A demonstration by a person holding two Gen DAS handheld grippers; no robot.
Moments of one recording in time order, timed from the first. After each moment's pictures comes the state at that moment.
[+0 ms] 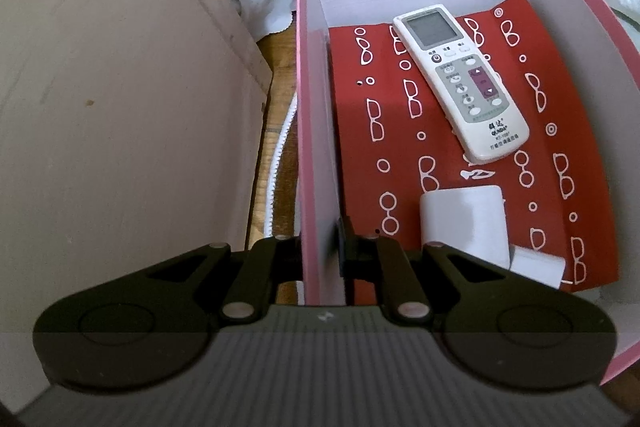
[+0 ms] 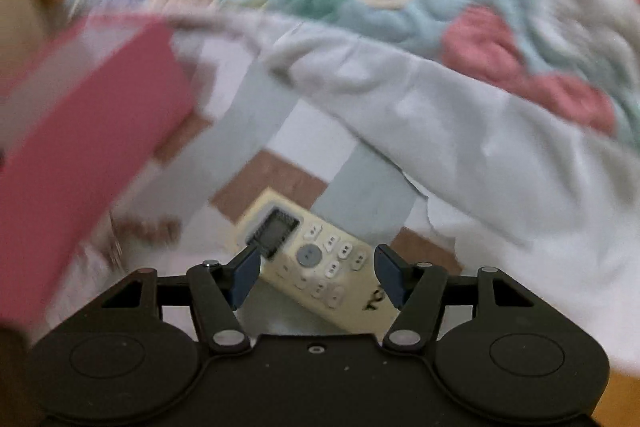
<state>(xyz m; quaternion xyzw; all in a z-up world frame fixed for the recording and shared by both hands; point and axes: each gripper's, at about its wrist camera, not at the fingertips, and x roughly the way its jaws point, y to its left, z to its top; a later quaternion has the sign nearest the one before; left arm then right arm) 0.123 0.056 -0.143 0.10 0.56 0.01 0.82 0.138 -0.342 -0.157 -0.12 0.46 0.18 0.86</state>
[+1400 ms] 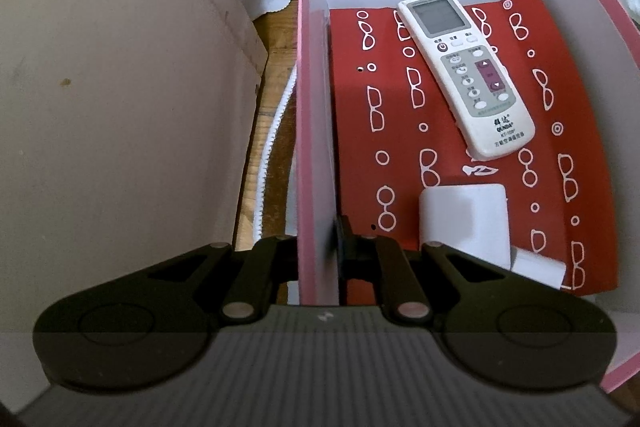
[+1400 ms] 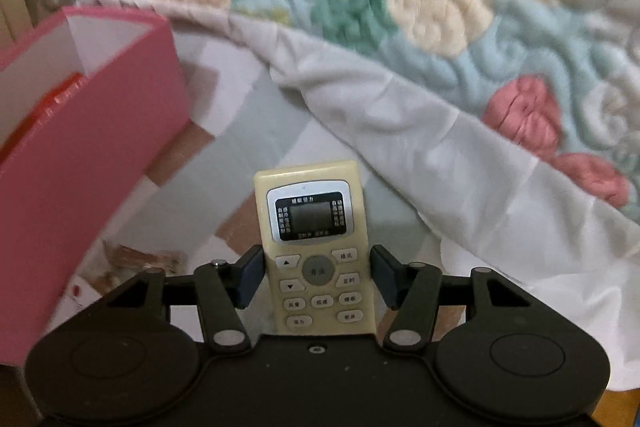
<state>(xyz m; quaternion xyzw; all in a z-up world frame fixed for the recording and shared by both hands) 0.129 0.061 -0.154 0.08 0.58 0.01 0.81 0.147 -0.298 -0.140 -0.13 0.45 0.12 0.88</state>
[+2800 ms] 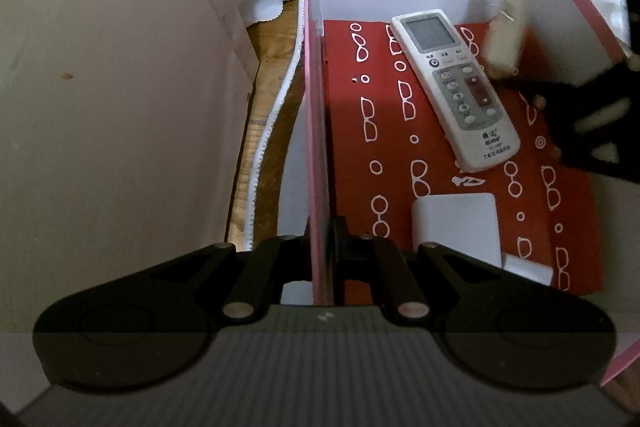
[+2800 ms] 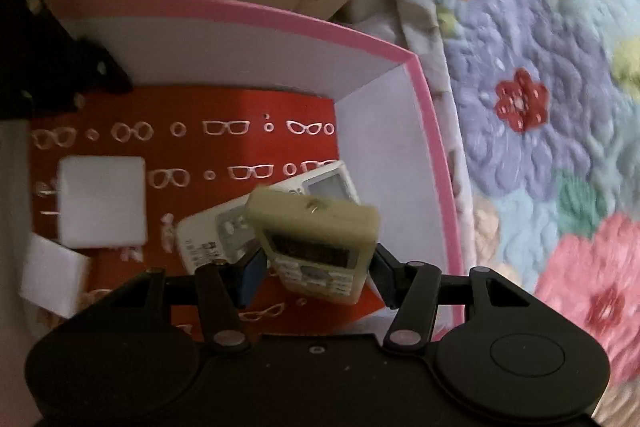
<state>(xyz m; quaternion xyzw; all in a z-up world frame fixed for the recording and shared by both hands) 0.125 0.075 -0.150 0.05 0.57 -0.02 0.82 0.144 -0.033 -0.136 -0.56 0.35 0.30 0.69</state>
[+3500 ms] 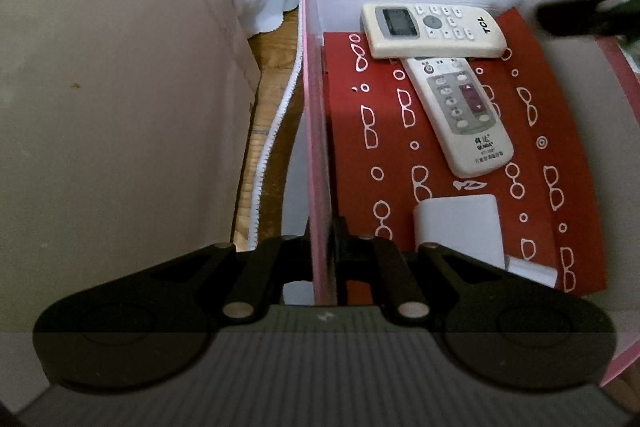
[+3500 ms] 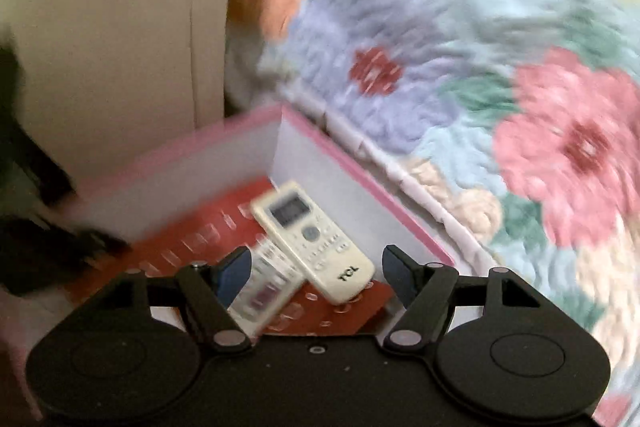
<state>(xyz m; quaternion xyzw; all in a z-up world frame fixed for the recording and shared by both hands) 0.120 0.071 -0.145 0.07 0.55 -0.02 0.83 0.143 -0.123 -0.059 -0.21 0.36 0.29 0.86</state>
